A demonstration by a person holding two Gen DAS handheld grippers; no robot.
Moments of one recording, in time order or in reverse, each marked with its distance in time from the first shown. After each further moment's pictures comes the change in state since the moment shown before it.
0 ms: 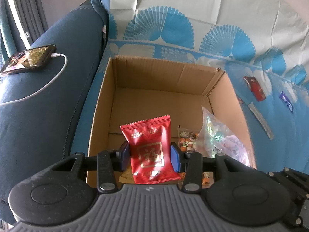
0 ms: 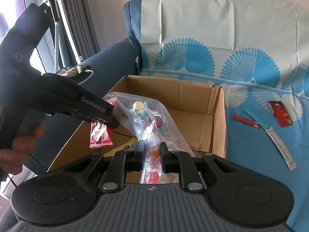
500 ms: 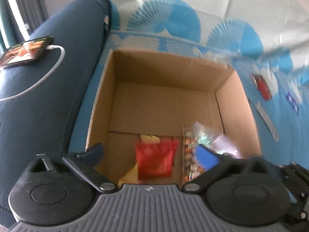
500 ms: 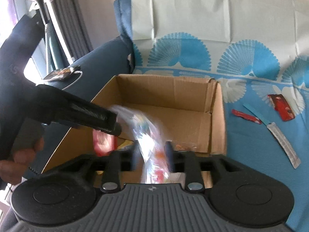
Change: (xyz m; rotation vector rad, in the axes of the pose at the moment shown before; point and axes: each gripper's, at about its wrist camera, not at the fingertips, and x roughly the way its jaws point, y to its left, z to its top) left arm 0.016 0.004 0.007 -0.046 0.024 0.014; right arm 0.019 -0.013 0.008 0.055 0.021 -0.020
